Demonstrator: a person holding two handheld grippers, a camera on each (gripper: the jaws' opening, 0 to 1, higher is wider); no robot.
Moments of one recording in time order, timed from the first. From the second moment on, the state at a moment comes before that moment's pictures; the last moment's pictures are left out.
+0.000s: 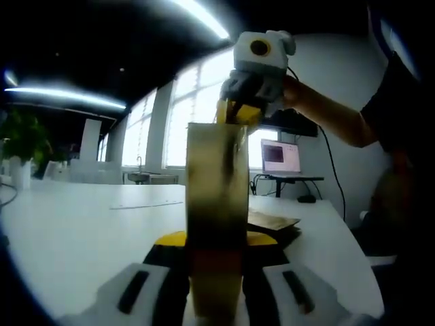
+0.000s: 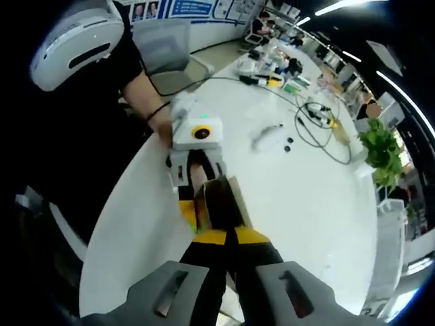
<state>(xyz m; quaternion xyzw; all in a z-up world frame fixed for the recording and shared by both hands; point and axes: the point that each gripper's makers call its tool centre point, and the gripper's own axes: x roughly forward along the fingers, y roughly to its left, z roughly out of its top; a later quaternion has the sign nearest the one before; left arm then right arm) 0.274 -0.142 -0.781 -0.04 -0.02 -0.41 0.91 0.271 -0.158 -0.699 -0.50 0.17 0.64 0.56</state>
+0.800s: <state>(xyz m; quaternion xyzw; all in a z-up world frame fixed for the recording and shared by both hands) 0.277 -0.147 -0.777 -0.04 -0.02 -0.41 0.91 0.277 -0.174 -0.666 -0.41 0.12 0.60 0.68</state>
